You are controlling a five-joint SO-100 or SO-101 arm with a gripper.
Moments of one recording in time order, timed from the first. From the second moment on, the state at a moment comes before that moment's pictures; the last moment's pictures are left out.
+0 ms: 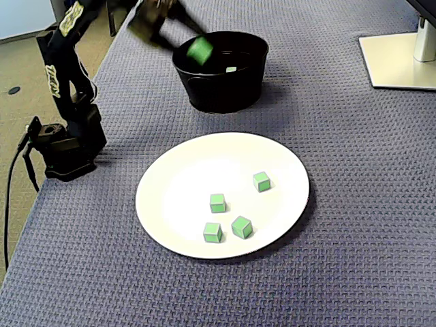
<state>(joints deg) 12.3 91.2 46.1 85.3 -41.7</state>
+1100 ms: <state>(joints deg) -36.0 63.0 40.9 89.2 -47.7</state>
